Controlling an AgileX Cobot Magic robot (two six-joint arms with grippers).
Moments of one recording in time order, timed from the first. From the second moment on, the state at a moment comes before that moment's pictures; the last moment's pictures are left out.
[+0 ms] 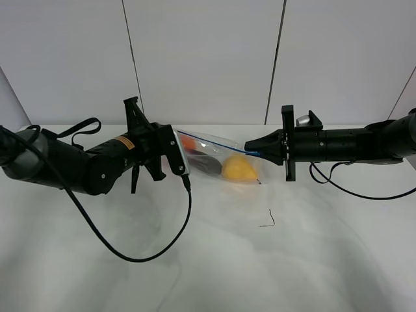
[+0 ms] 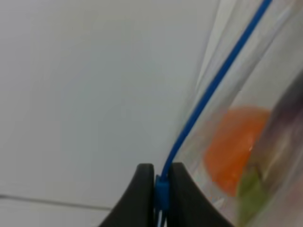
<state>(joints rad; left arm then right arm) -0.50 1.88 -0.83 -0.18 -0.79 1.31 0.00 2.01 -1.02 1.64 1.20 -0.86</state>
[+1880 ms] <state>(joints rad) -0.26 1.88 -0.83 -0.25 -0.81 1.12 0.00 2.01 -1.02 1.61 1.20 -0.86</state>
